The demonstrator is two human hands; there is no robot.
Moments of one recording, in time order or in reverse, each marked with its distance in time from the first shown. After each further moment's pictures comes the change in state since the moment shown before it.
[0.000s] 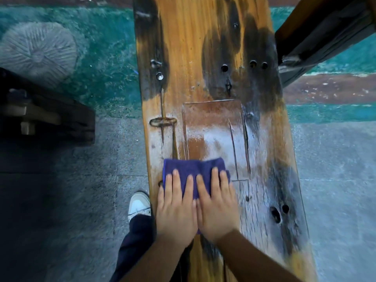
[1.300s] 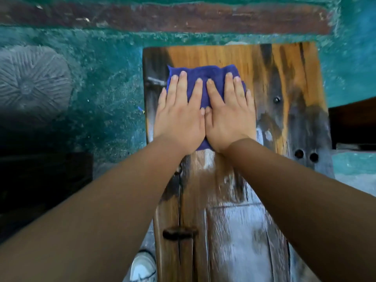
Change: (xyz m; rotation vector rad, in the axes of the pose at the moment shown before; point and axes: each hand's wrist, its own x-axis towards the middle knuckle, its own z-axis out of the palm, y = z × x) left_hand 0.437 -0.062 -0.150 0.045 0.155 0.097; right_hand 0.429 0.001 -0.160 -0.013 0.221 0.052
